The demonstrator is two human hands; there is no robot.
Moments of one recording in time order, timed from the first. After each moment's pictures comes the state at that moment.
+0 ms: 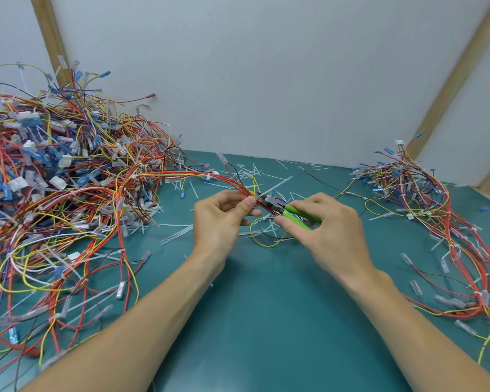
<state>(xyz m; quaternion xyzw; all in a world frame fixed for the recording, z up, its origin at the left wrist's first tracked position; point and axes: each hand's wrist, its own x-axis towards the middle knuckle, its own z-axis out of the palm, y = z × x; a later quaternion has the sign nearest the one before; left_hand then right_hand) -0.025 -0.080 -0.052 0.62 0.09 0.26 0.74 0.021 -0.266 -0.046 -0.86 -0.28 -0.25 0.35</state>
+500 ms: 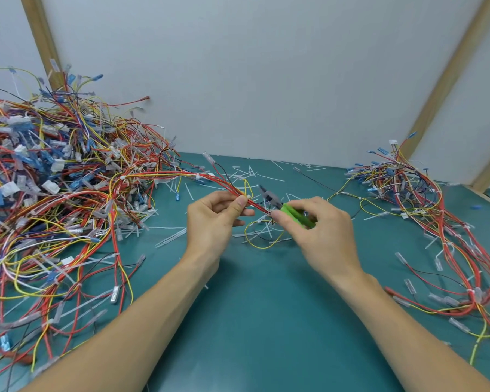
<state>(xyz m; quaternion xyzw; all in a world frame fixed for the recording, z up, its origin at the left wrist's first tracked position) -0.025 -0.078 -0.053 0.60 0.09 0.26 0.75 0.022 -0.261 -0.051 -0.84 -0.25 -0.24 0.41</state>
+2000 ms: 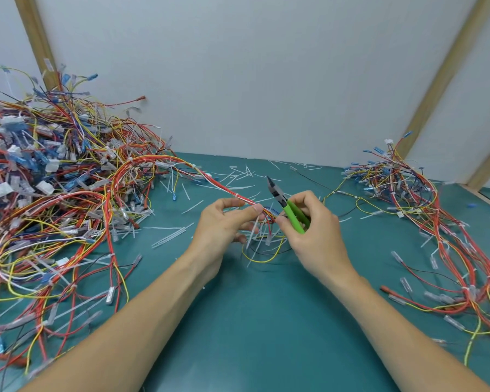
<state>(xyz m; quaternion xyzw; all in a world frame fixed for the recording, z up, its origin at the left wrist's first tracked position) -0.025 -0.084 -0.051 0.60 0.09 0.10 0.78 0.016 -0.255 -0.053 -0.83 -0.24 -0.16 0.48</state>
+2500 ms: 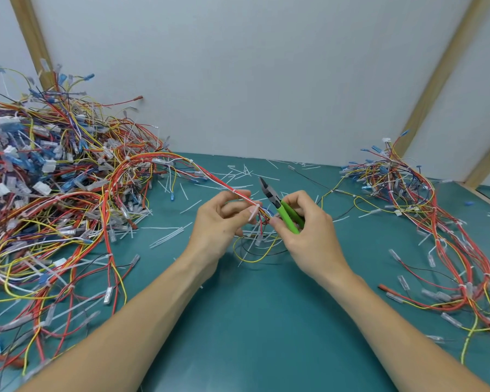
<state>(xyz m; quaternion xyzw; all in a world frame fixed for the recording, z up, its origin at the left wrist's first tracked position) -0.025 -0.081 -0.056 0.64 0.02 0.16 0.75 0.014 -0.253 -0.054 -0.82 -0.26 -0.15 0.49</state>
